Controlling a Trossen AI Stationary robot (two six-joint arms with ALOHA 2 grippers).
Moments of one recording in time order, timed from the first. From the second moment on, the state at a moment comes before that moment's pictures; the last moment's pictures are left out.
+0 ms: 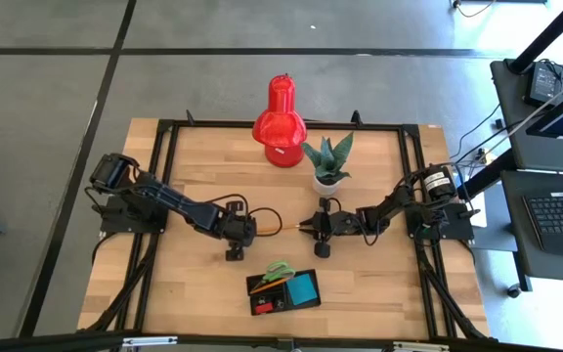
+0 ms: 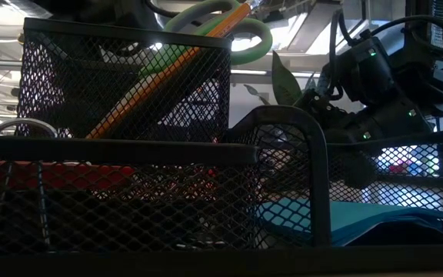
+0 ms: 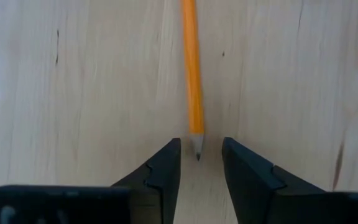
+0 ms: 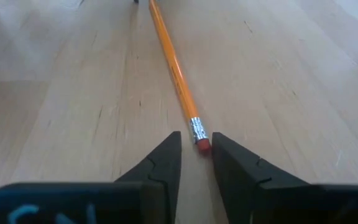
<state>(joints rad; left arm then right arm) -0.27 1.66 0.79 -0.39 -0.24 -0.30 0.18 1.96 0.48 0.92 0.25 0.10</state>
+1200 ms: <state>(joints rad) -0.24 1.69 0.79 -0.36 -0.18 -0.34 0.18 1.96 0.48 0.93 0.25 0.10</state>
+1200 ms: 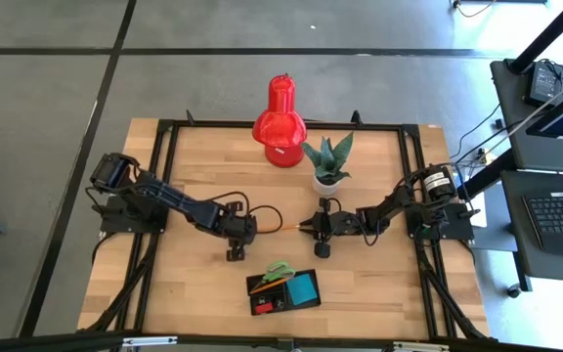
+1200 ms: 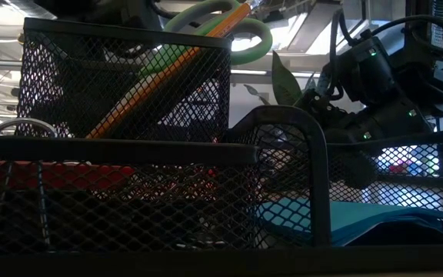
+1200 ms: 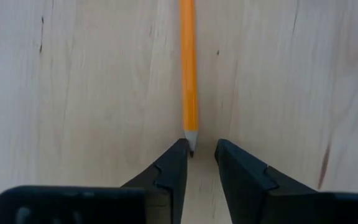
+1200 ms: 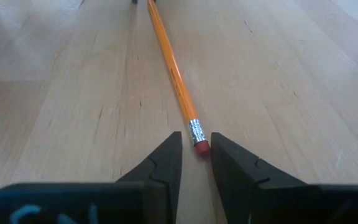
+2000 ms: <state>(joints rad) -0.22 1.71 0.80 -0.37 -0.14 -0.38 0.18 1.96 0.48 0.97 0.25 0.10</state>
